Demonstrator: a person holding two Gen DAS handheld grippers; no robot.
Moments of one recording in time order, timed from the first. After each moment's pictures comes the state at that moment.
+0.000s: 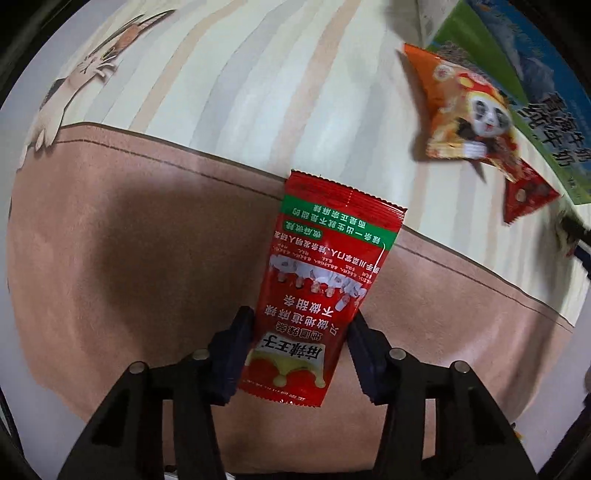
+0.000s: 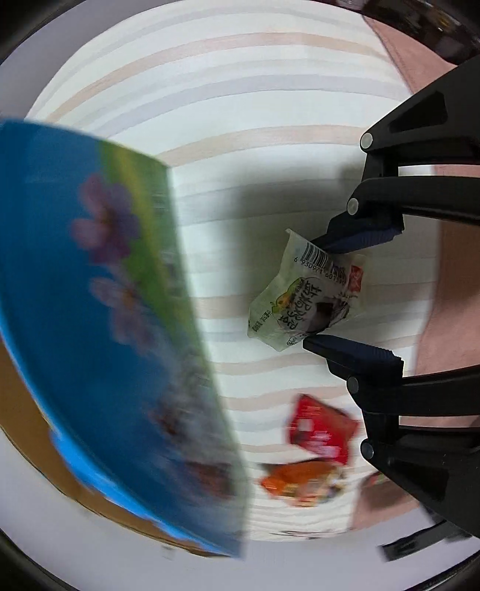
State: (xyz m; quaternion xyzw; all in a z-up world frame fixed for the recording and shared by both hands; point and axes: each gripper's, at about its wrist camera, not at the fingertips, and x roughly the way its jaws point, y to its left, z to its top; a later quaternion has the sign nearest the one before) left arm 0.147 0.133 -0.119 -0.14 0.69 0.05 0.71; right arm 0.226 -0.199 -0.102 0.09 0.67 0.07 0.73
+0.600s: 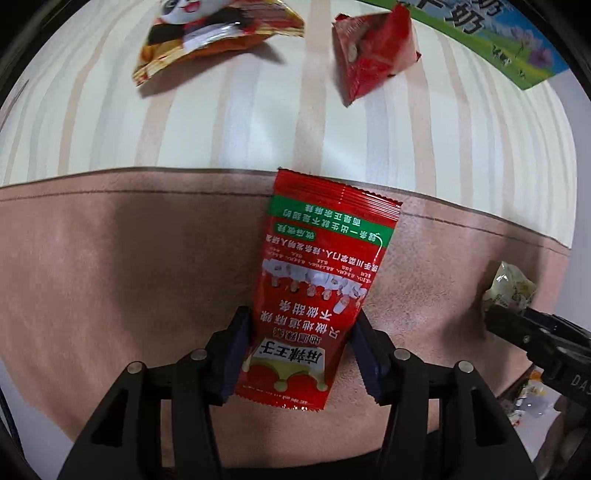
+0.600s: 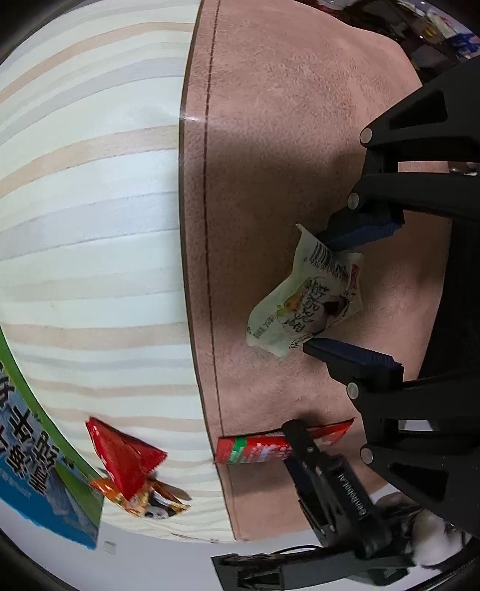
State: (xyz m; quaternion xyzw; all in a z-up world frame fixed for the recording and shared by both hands) left arm 0.153 0.004 -0.133 -0.06 0.71 -0.05 0.70; right arm 0.102 -0.220 -0.136 0.09 0.75 0.09 0.65
